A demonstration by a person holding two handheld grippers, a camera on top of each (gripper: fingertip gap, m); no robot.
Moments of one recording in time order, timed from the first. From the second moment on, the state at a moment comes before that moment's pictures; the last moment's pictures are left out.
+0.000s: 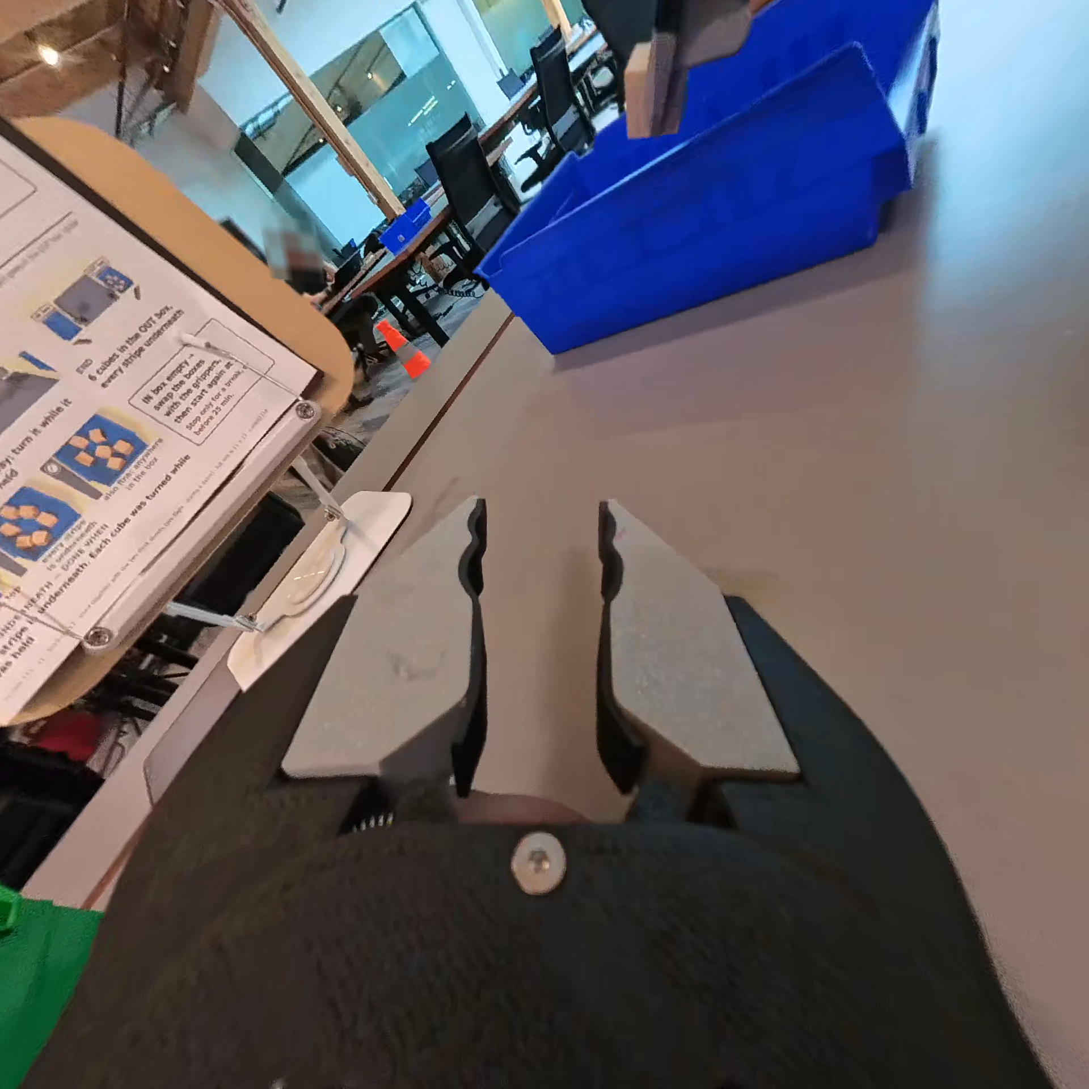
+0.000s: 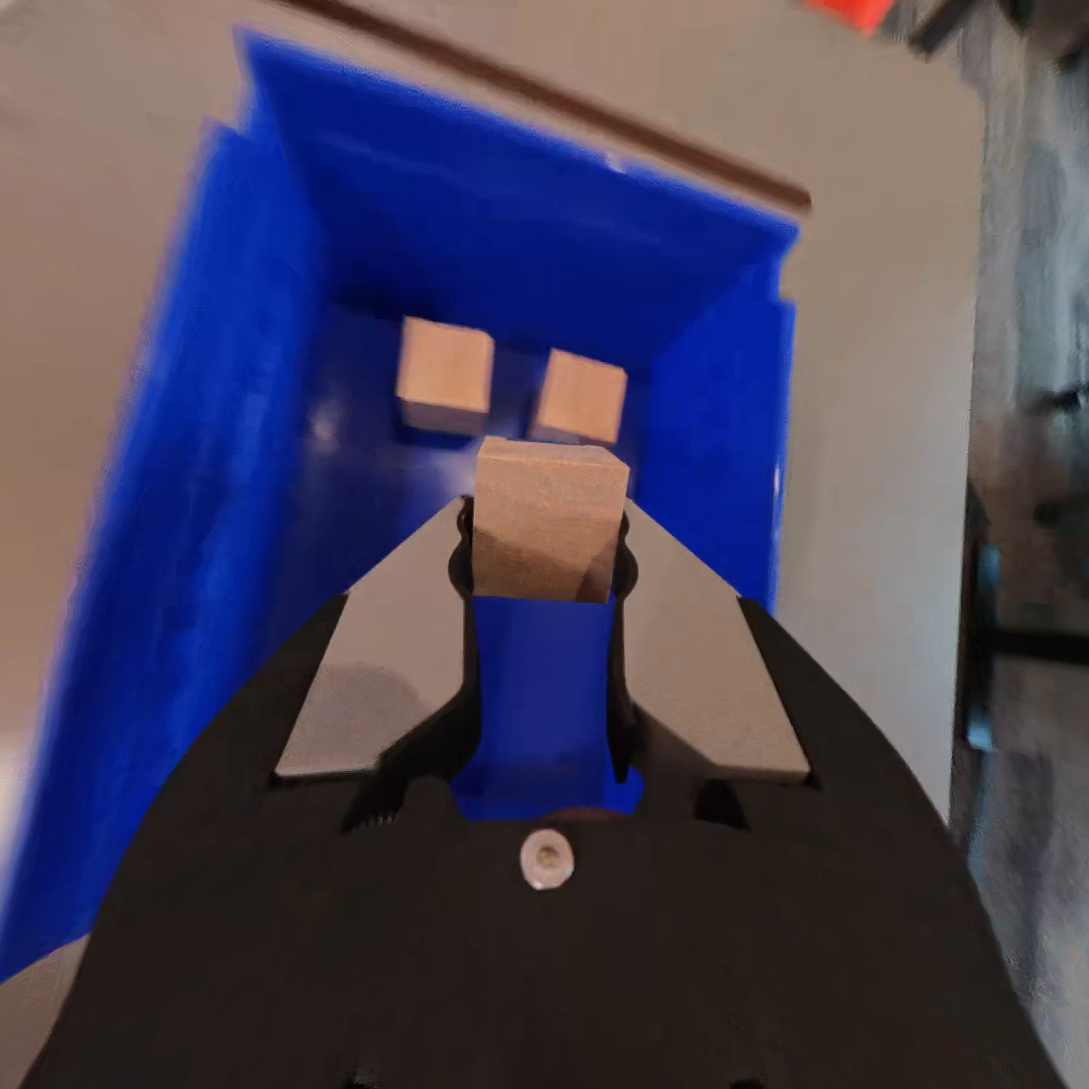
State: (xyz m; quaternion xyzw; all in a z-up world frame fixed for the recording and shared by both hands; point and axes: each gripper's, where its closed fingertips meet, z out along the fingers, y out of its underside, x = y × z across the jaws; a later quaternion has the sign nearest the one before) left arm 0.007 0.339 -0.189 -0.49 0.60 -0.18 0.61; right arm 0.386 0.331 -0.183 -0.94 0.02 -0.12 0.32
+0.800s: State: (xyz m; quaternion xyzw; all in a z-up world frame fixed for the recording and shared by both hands) left arm 0.005 0.361 -0.220 -0.54 0.60 -0.13 0.58; right arm 0.167 0.370 -0.115 -0.86 -0.15 0.05 0.48
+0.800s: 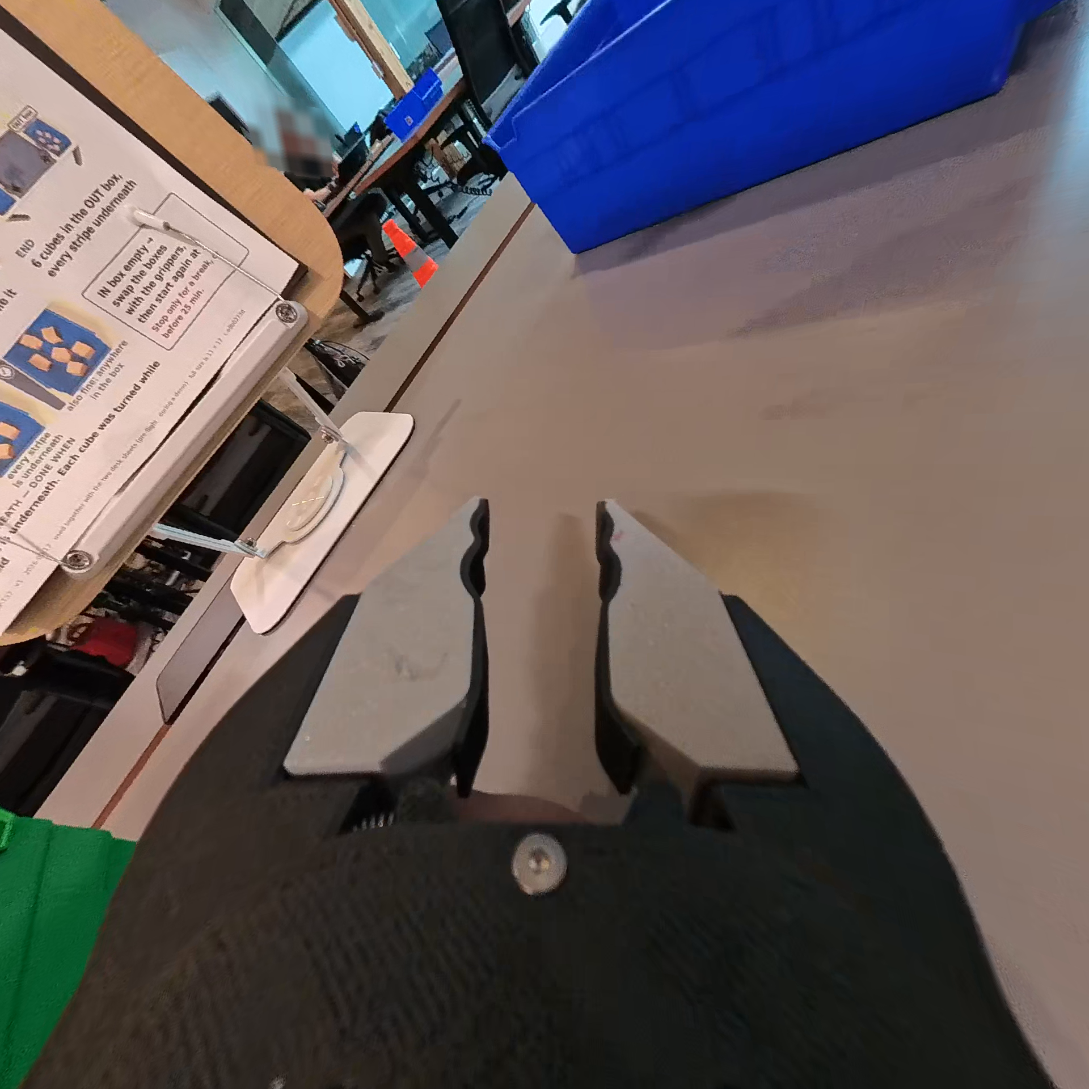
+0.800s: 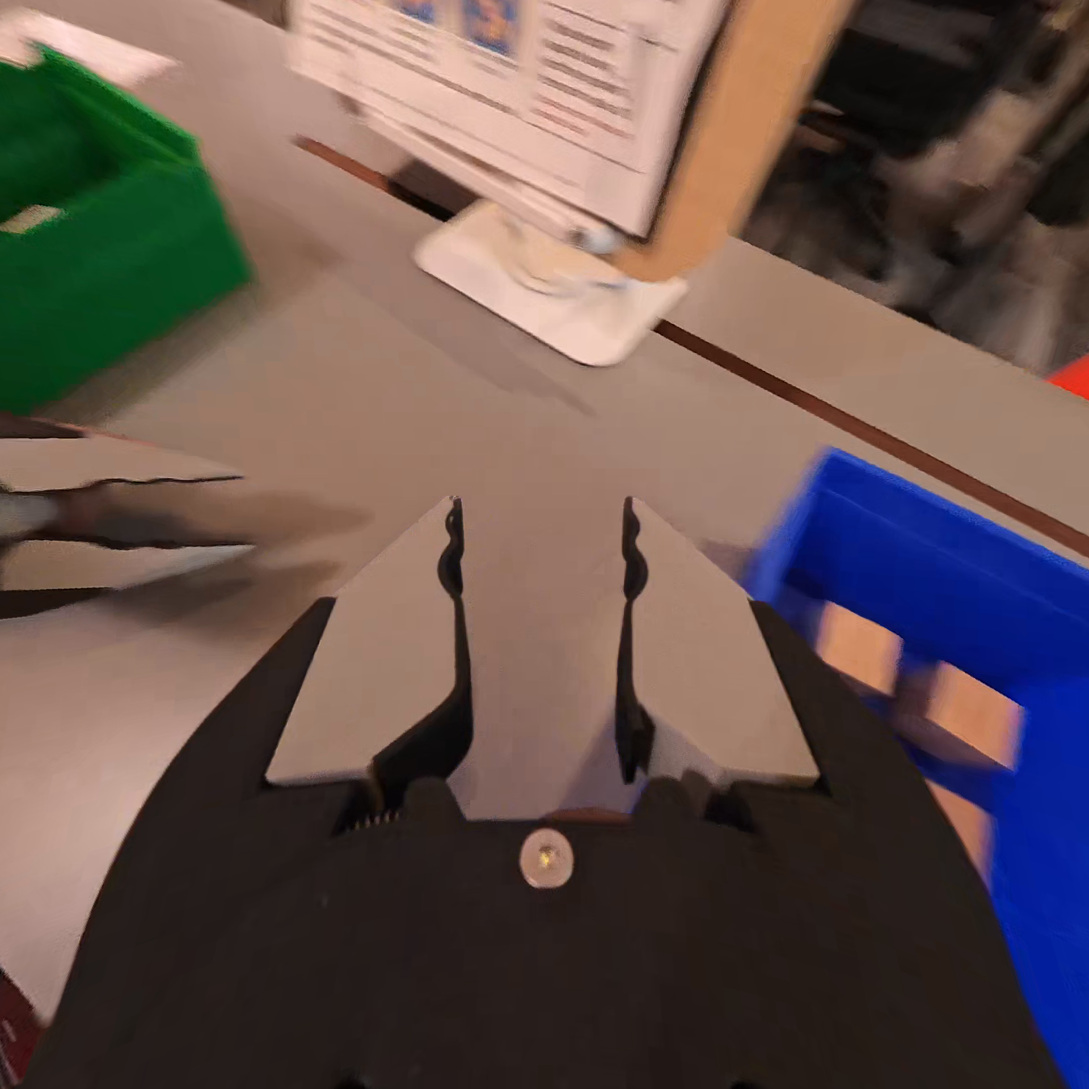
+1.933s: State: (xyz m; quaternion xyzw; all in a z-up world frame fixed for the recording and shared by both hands) left arm -0.244 0.509 -0.187 -0.75 0.57 -0.09 0.33; right arm 0.092 0.393 -0.224 -0.84 -0.19 0.11 0.49
